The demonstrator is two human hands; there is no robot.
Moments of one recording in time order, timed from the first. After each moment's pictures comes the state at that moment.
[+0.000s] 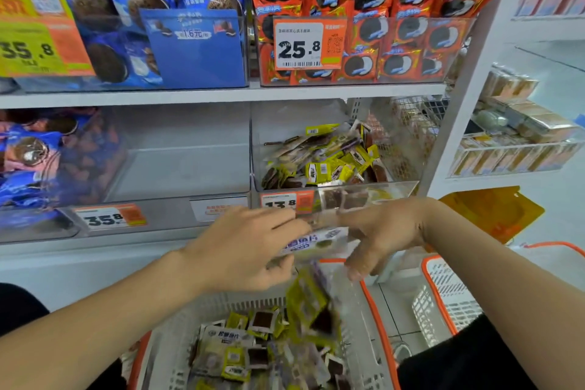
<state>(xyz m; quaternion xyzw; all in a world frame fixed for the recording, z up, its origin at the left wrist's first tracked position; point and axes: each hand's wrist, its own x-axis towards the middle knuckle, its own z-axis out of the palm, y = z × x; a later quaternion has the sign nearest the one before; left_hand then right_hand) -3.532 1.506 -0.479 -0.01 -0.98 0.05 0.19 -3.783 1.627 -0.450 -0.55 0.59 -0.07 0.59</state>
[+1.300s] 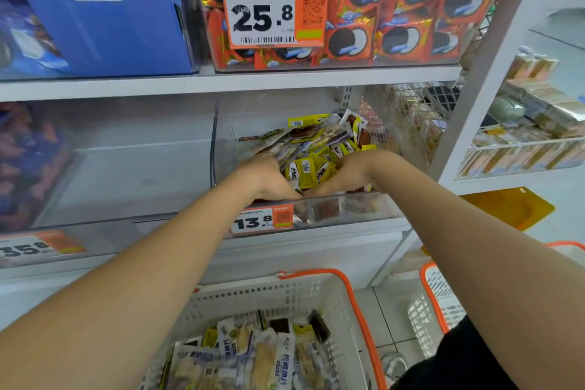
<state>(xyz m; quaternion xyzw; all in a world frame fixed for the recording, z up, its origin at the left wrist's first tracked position) -3.705 1.416 -0.480 0.42 -0.88 -0.21 -0.12 -3.857 1.513 -0.459 -0.41 0.84 0.03 0.35</state>
